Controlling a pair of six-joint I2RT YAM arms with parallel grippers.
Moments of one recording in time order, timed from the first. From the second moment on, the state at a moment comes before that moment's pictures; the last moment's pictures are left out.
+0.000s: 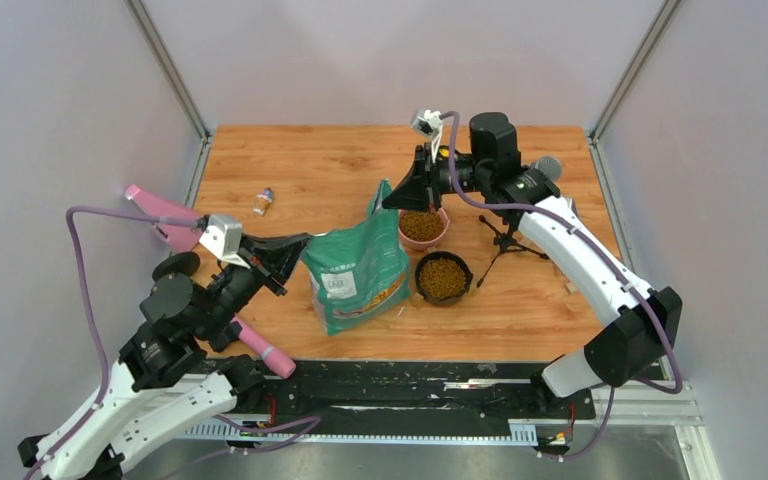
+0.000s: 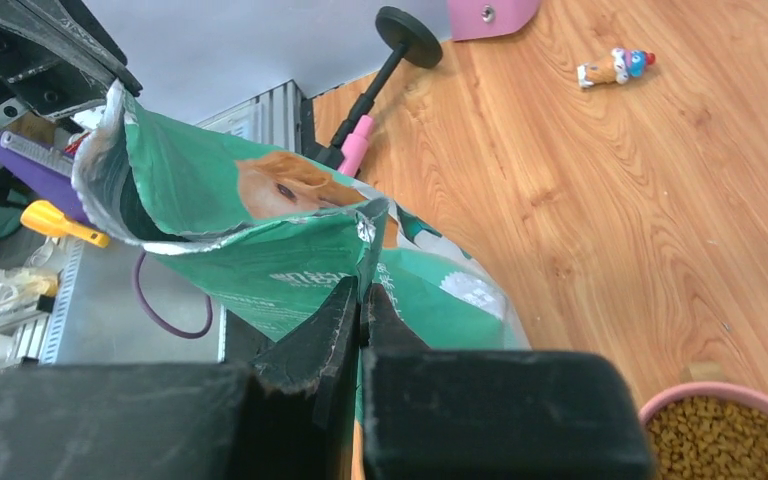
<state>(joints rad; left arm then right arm) -0.86 0.44 0.85 -0.25 -0.18 -0.23 0.52 1.50 1.51 -0.32 -0.95 0.11</state>
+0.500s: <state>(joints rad) -0.87 0.68 0.99 -0.34 -0.56 -0.37 0.51 1.27 1.25 -0.19 -0.63 0.24</state>
